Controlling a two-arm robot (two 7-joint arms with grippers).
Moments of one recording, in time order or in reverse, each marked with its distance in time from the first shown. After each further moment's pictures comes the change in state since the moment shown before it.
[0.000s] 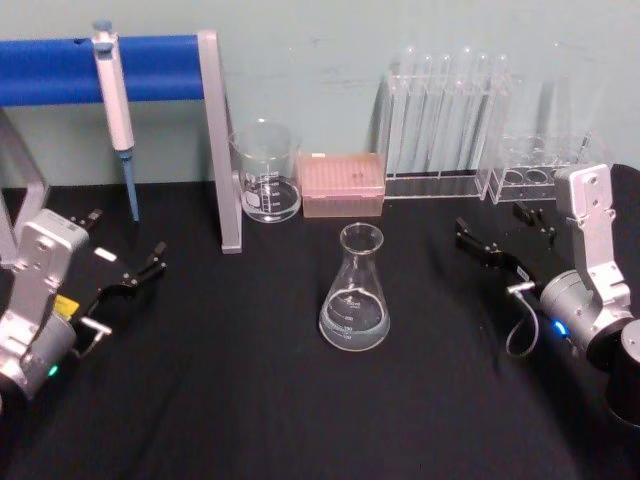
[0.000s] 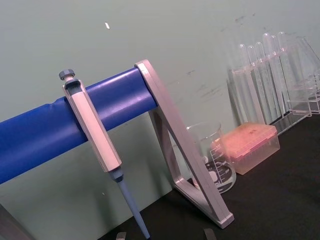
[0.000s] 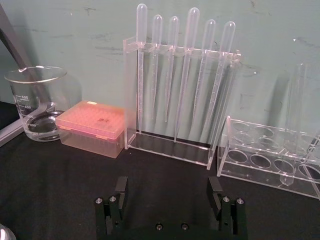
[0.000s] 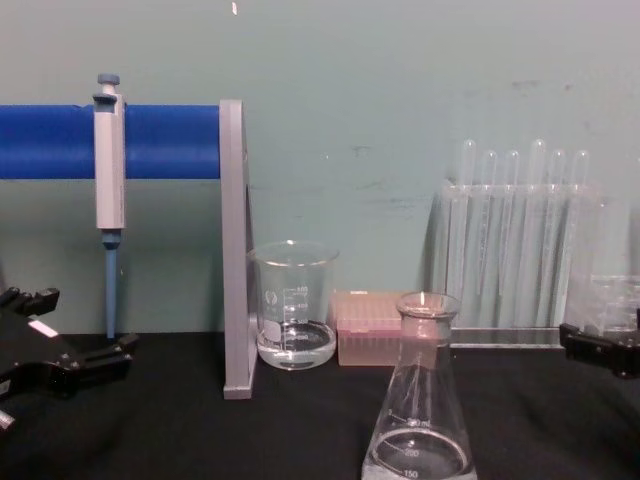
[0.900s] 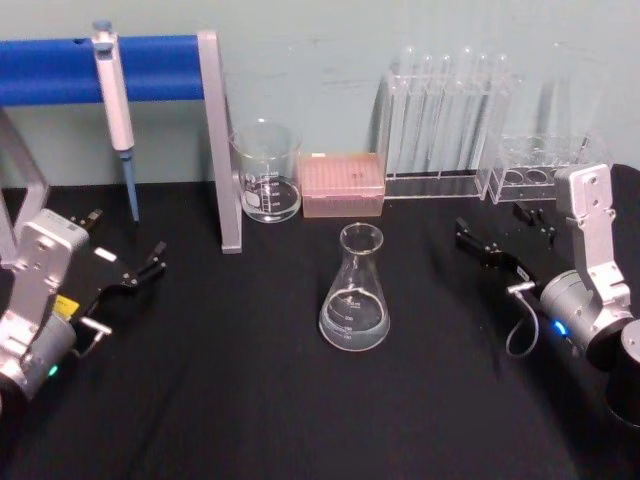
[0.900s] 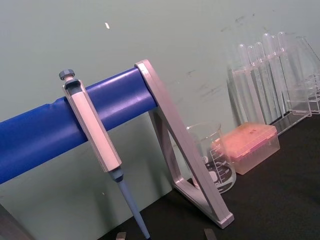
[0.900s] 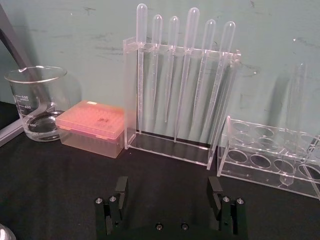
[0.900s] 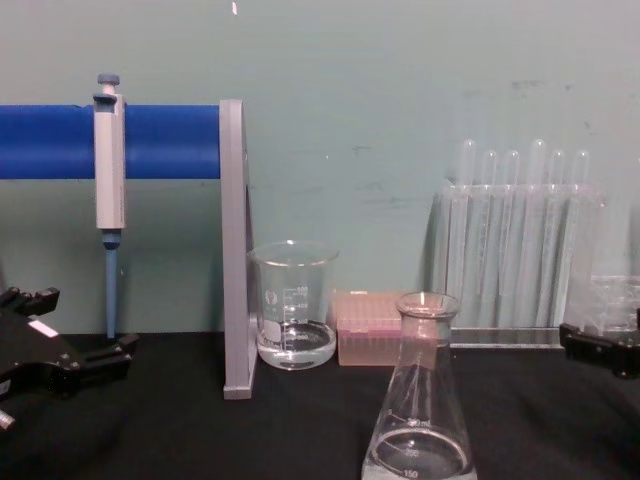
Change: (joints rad) left arm 0.000 0.000 0.000 0.000 0.000 0.000 0.000; right arm 0.000 0.000 0.000 0.000 0.000 0.000 0.000
